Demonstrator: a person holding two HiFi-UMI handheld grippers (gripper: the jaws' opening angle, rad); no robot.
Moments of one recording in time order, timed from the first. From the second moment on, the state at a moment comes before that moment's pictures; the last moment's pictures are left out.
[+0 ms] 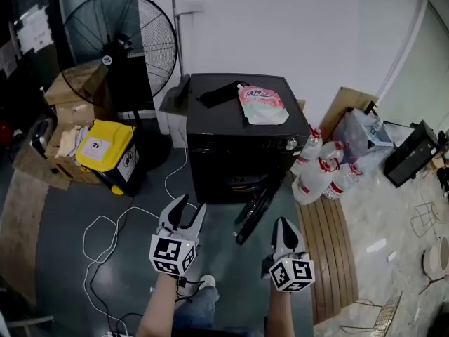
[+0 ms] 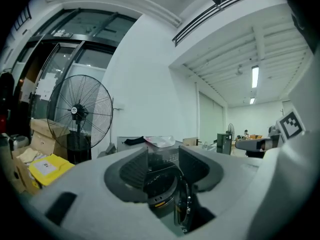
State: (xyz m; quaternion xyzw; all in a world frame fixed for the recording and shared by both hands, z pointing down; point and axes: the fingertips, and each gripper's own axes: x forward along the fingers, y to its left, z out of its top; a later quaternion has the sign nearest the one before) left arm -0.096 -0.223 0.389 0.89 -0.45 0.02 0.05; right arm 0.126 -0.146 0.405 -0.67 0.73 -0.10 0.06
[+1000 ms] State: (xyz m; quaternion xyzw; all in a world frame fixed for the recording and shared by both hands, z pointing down) left arm 0.003 -0.316 0.431 0.91 -0.40 0.05 0.09; right arm 0.193 -0.243 0.423 -0.69 0.71 -0.13 0.04
